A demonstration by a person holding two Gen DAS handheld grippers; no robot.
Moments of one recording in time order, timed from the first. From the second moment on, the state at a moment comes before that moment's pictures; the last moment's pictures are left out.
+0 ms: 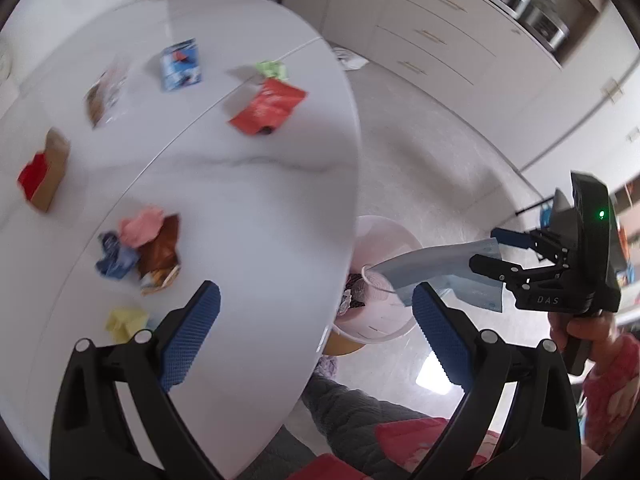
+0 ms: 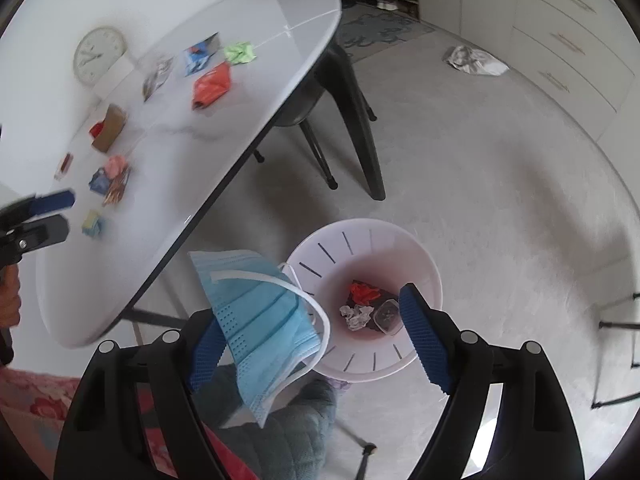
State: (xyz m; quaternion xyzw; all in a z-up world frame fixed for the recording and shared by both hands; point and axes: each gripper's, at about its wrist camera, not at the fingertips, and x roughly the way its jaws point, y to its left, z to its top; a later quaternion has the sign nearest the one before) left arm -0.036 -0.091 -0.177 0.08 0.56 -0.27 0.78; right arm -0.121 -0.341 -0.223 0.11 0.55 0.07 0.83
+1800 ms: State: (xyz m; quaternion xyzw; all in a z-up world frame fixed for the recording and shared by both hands) left arm -0.043 -0.225 -0.215 0.16 0.56 -0.44 0.68; right arm -0.136 -0.413 -0.169 0.18 0.53 0.13 0.81
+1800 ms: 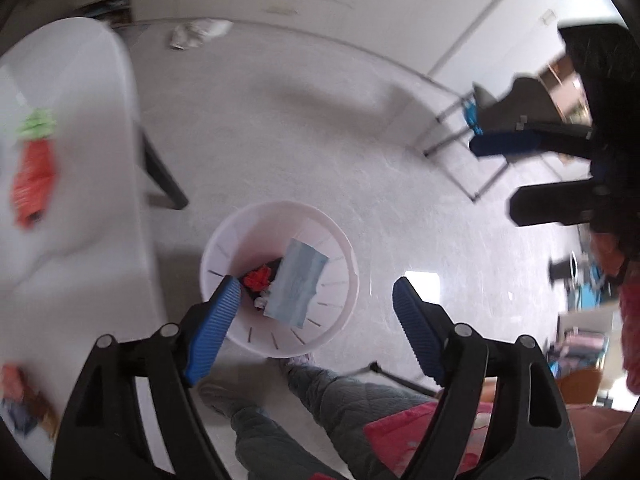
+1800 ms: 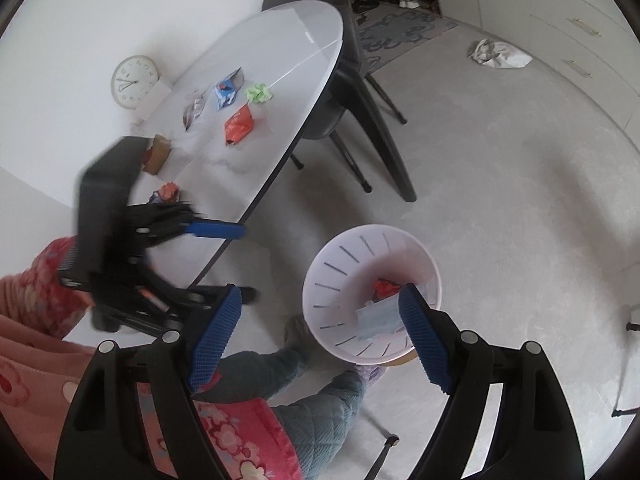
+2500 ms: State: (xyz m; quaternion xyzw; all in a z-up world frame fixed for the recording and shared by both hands) left arm -0.007 0.024 -0.228 0.08 0.57 -0.14 0.81; right arm -0.055 -0.232 -0.141 0.11 0.51 0.16 0.83
